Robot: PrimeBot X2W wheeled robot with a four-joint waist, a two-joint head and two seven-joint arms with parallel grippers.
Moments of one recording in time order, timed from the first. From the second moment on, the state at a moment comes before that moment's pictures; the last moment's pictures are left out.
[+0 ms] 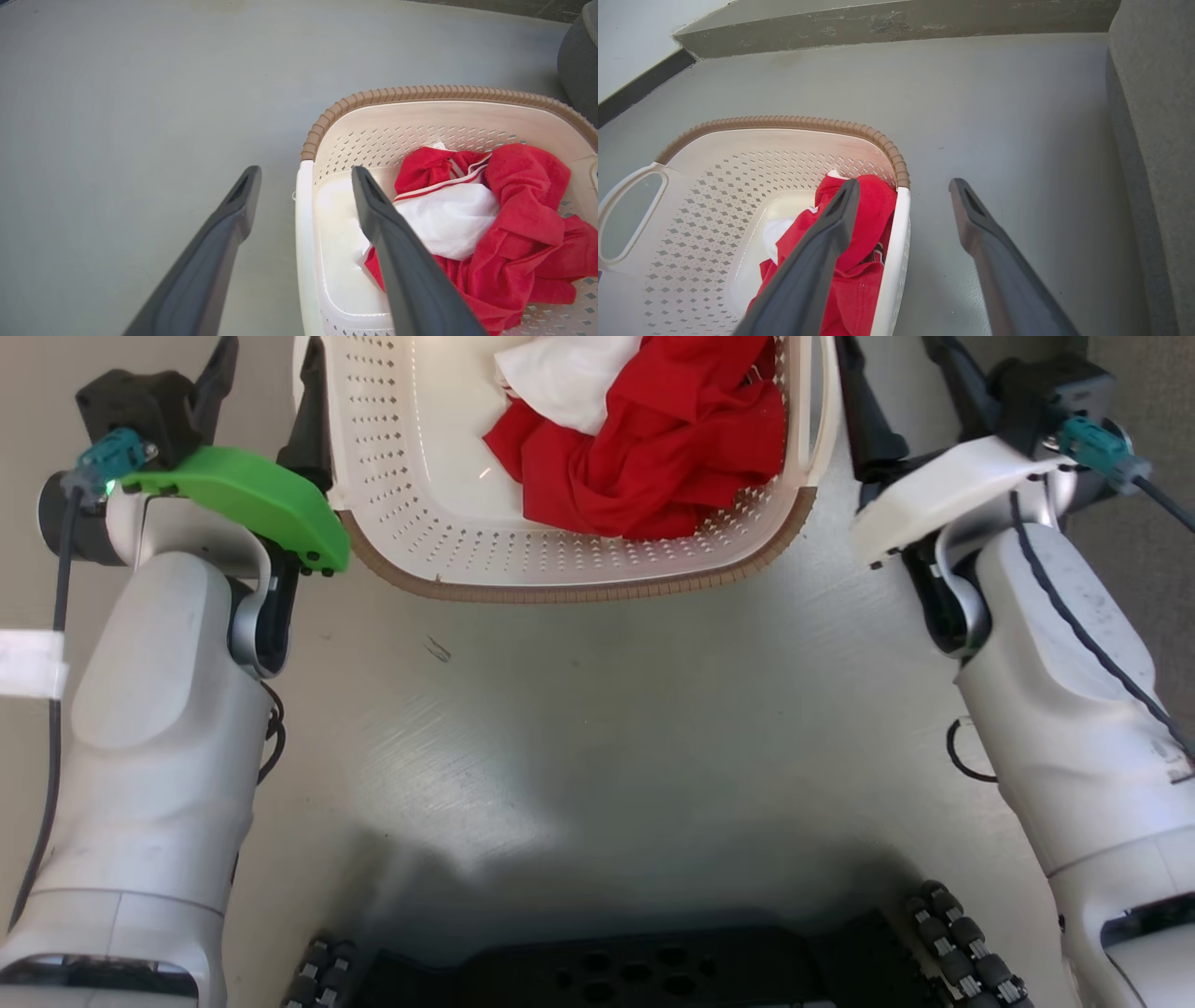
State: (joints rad) left arm -0.88 0.08 -0.28 0.70 -0.40 -0.08 -0.19; right arm -0.78 -0.11 0.29 0.60 0.24 0.06 -0.25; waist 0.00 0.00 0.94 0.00
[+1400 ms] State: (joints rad) left arm -1.04 0.03 -0.32 1.06 -0.47 -0.13 -0.18; right arm -0.93 -0.04 0.37 0.93 0.30 0.12 -0.25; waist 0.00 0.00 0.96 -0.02
